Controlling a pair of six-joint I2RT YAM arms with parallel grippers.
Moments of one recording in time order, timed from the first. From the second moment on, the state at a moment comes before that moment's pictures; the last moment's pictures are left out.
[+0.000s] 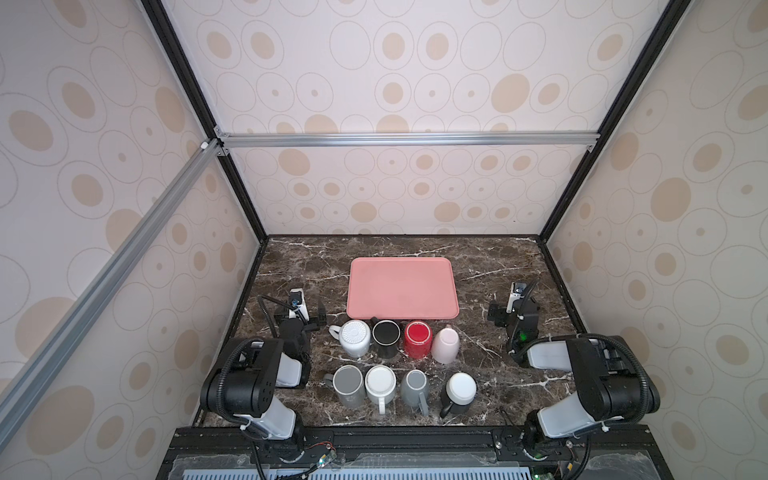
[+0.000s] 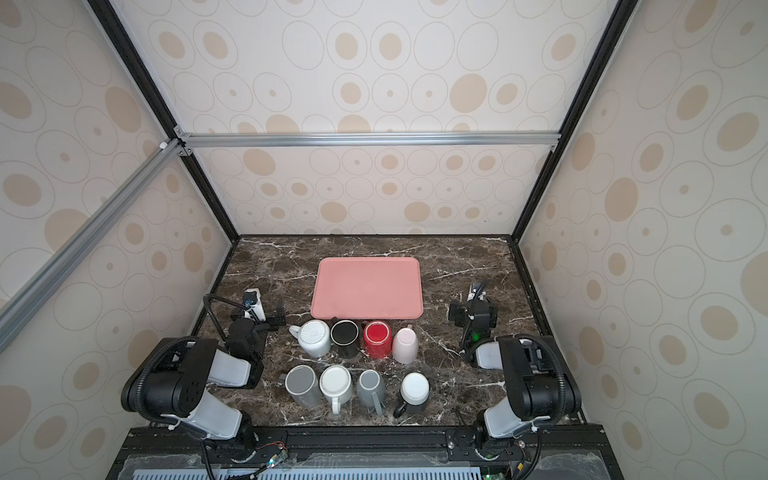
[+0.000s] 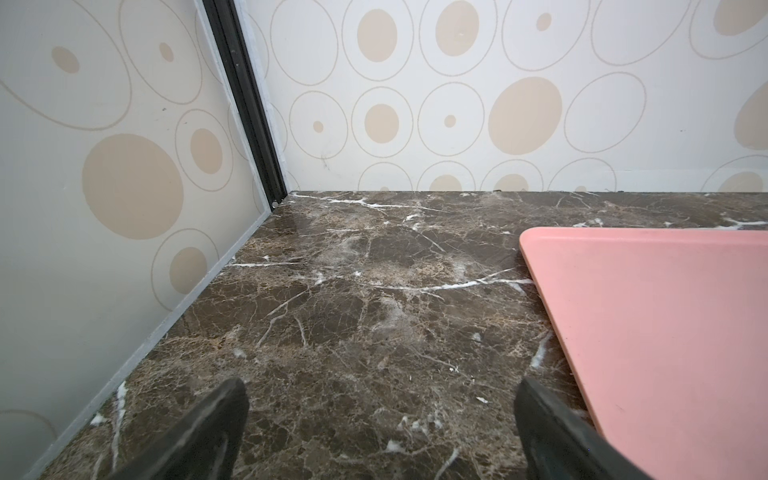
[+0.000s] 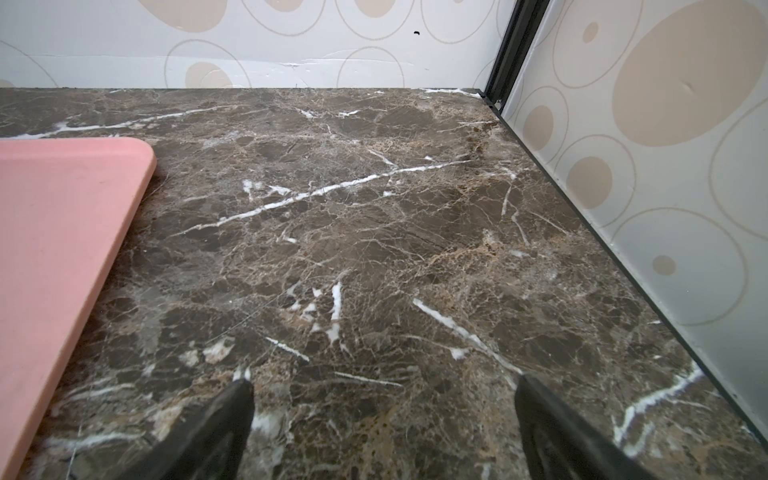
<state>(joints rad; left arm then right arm) -0.04 1.57 0.20 1.24 -0.20 0.04 0.08 1.53 0.39 0.71 0.29 0.04</state>
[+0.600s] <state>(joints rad) -0.04 1.46 0.21 1.15 -0.29 0.03 0.08 1.52 0.39 0.71 0.32 0.04</state>
